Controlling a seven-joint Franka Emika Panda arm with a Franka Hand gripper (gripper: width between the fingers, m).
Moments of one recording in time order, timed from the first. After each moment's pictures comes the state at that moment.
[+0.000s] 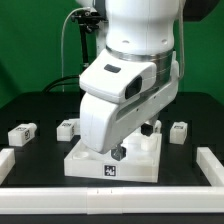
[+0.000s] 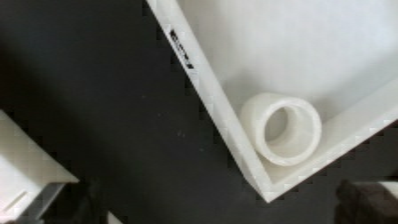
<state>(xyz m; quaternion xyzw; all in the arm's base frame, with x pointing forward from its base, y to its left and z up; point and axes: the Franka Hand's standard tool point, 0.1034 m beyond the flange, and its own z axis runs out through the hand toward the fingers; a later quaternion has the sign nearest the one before) 0.599 0.016 0.071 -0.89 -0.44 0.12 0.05</state>
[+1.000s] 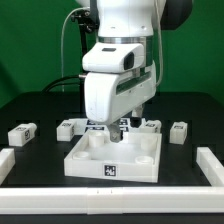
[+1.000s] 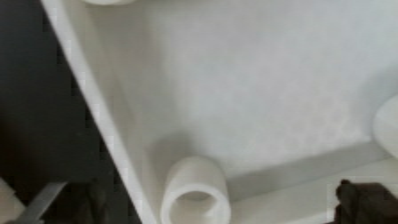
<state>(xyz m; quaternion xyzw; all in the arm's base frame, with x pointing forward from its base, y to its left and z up) 0.534 0.009 0.067 -0.86 -0.51 0.00 0.01</state>
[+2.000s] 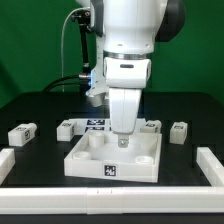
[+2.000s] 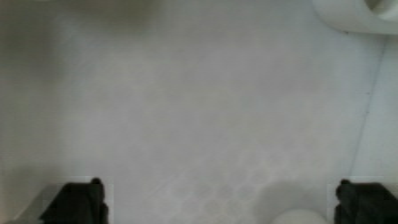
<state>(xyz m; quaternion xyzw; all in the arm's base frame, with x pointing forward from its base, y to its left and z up) 0.486 0.008 0.042 -0.73 -0.68 0.03 0.00</state>
